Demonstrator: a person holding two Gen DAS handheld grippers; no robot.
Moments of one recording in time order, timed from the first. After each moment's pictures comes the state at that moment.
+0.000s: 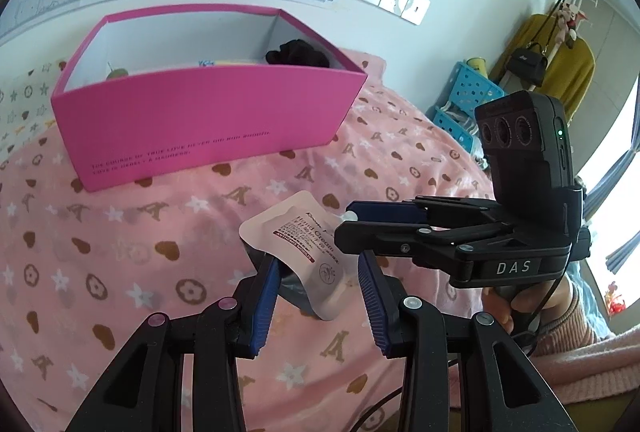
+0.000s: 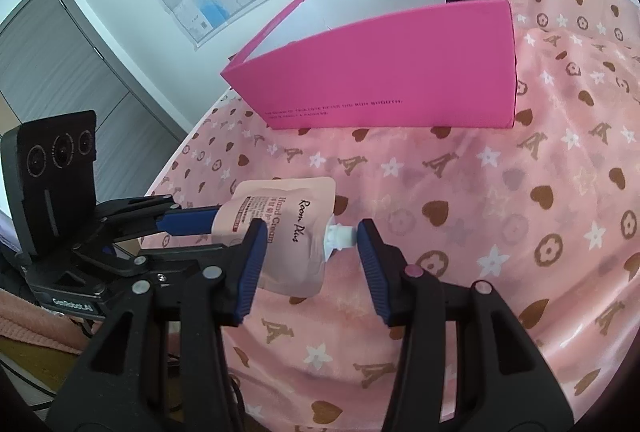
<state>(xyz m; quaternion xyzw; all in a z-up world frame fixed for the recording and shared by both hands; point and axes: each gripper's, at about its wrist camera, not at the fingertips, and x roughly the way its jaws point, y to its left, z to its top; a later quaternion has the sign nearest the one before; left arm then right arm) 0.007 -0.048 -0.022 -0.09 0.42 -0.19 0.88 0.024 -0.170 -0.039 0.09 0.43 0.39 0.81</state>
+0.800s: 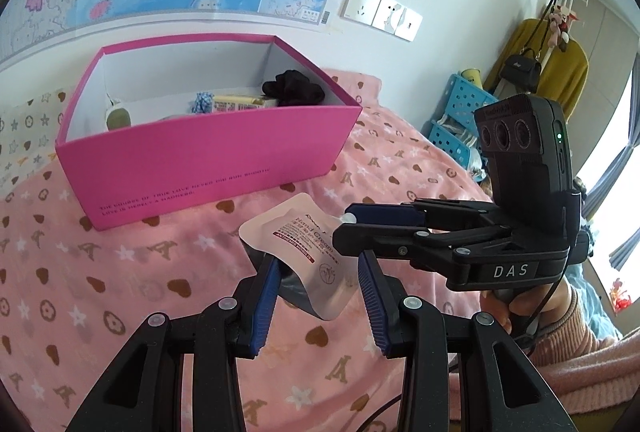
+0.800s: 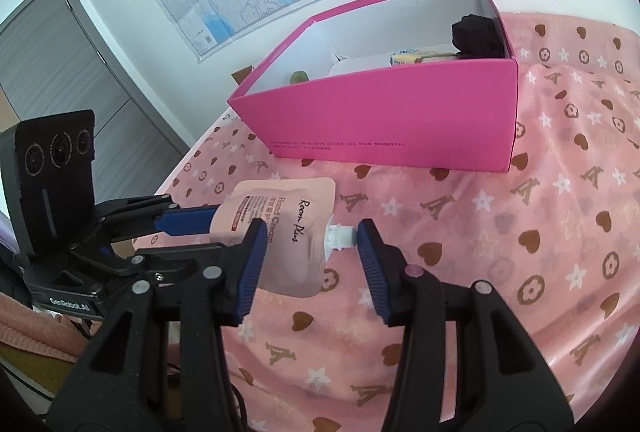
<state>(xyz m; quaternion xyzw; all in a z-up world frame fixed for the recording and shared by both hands) 0.015 -0.047 -0.003 -0.08 0.39 -0.19 0.90 0.033 -0.167 -0.024 0.08 0.40 0.39 0.82</state>
